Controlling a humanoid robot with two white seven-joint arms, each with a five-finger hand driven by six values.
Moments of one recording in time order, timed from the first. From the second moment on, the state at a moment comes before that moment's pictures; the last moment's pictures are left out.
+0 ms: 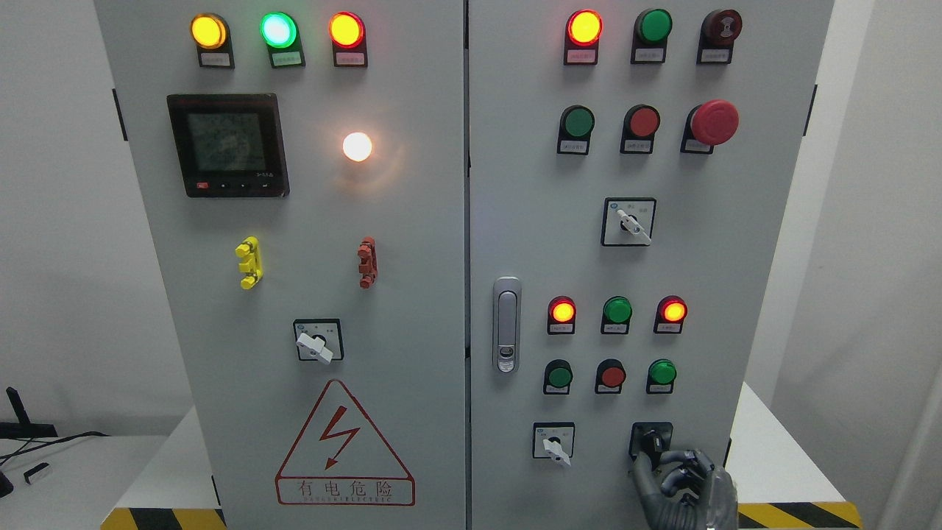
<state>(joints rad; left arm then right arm) -0.04 -0.09 0.08 0.06 0.00 -0.16 0.06 -0.26 0.13 0.05 -1.61 0.23 0.26 -0.41</state>
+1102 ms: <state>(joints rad) -0.04 -0.09 0.08 0.06 0.00 -0.16 0.06 -0.27 0.13 0.06 -1.61 0.19 0.26 -0.39</state>
